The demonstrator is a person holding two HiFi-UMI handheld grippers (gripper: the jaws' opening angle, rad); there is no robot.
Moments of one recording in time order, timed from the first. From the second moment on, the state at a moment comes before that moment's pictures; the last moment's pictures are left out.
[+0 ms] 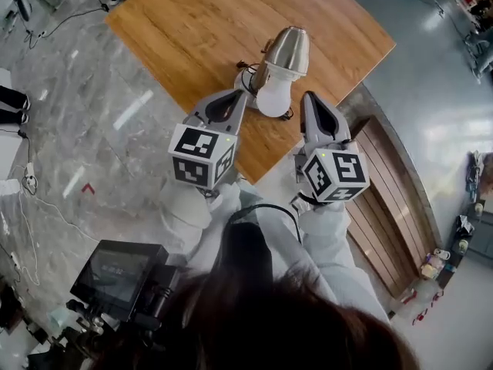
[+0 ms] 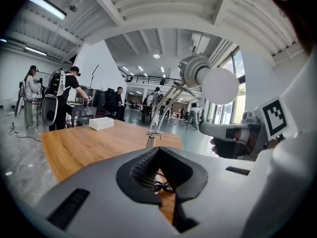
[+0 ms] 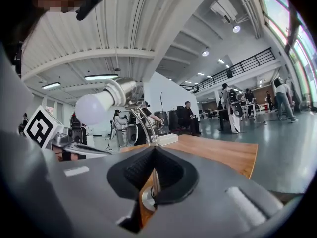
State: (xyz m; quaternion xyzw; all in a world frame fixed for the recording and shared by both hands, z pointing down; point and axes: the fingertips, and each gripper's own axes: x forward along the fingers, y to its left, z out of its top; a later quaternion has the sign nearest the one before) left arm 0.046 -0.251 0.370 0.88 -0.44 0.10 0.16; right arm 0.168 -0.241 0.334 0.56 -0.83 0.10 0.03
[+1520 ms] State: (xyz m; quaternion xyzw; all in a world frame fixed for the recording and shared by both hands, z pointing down) left arm 0.112 -0.363 0.442 0.95 -0.20 0.20 0.12; right arm 0.119 -0.340 0.322 -0.04 -0.66 0.74 -0.08
